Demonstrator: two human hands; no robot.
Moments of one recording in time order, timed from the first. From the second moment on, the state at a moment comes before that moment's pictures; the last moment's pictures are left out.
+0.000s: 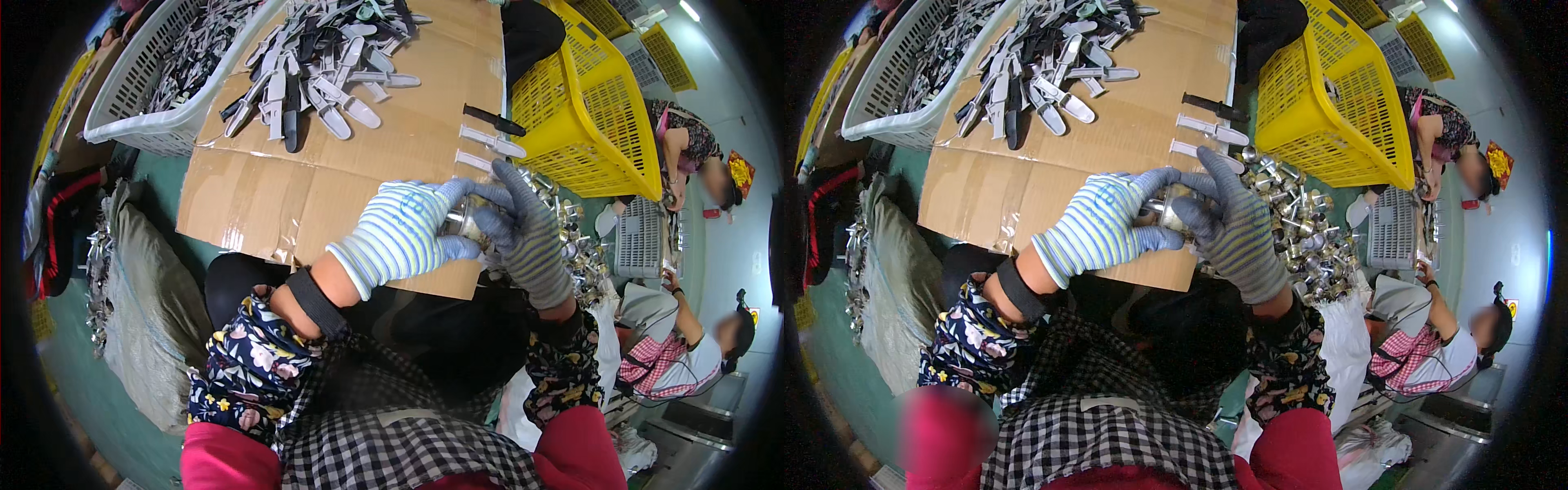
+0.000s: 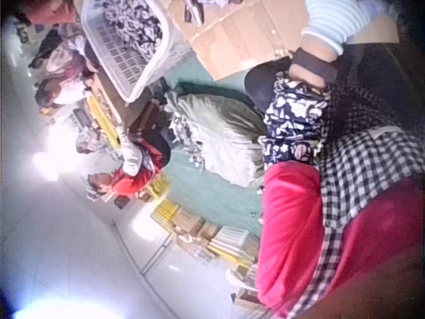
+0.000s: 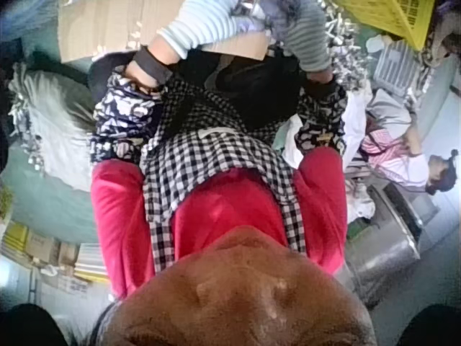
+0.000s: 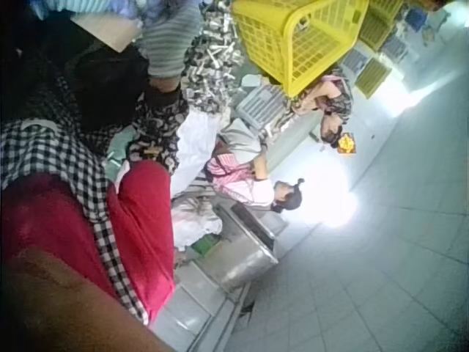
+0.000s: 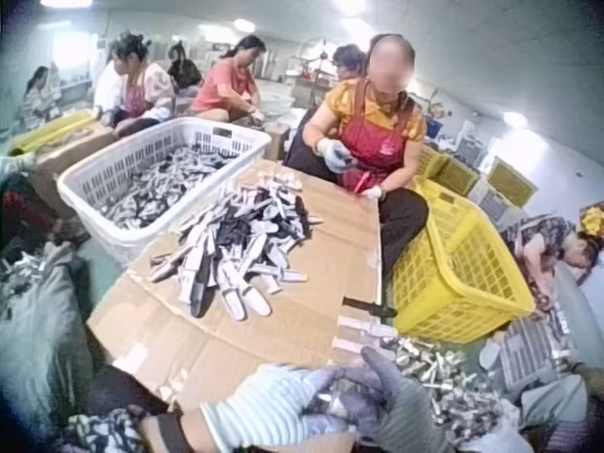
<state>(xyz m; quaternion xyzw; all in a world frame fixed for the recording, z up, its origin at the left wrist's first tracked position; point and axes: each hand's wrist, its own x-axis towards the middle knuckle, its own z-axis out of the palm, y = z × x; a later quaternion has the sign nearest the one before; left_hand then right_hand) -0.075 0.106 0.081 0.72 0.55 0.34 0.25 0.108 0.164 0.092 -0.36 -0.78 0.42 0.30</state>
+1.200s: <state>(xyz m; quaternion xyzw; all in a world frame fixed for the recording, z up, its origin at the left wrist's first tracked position) -0.097 0.187 0.087 0.70 0.58 0.18 0.36 0.077 0.190 0.145 -0.33 -0.94 -0.07 0.04</state>
